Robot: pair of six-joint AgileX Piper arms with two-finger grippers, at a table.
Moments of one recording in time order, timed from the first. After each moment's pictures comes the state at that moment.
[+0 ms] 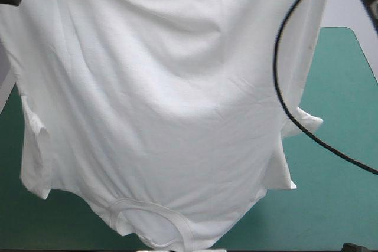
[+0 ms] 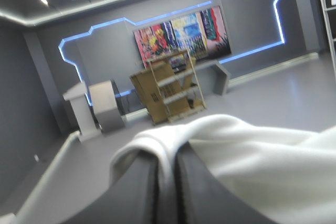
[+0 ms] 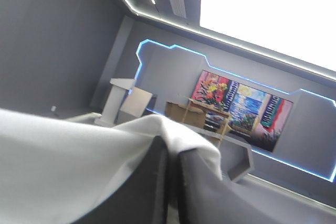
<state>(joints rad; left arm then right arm) 0.02 1.29 -2.16 -0.36 0.72 0.51 0.83 1.40 -2.30 -0.84 0.69 0.11</state>
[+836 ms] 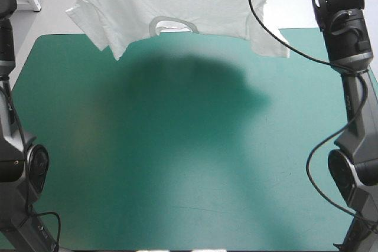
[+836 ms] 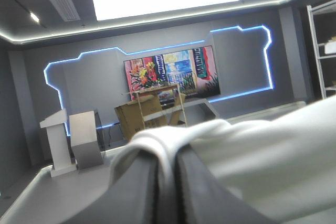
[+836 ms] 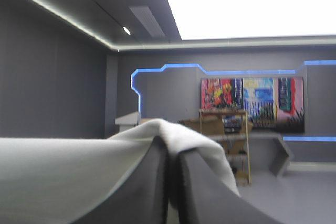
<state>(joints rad) 0.02 1.87 -2.50 -0.73 0.40 0.80 0.25 1.87 -2.43 -0.52 0.12 0.49</state>
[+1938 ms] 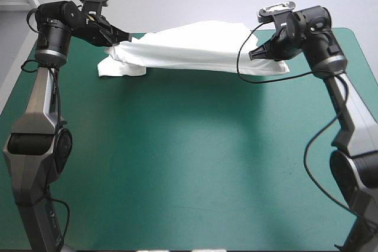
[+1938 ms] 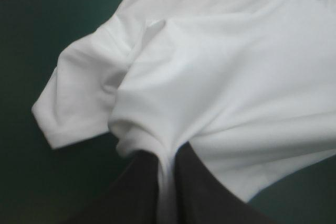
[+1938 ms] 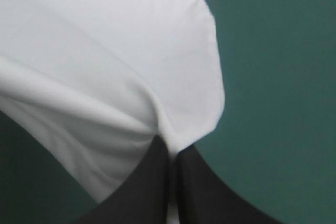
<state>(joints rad) -0.09 2.06 -2.33 -0.19 1.25 0.20 0.25 1.82 -2.01 -0.10 1.21 0.00</state>
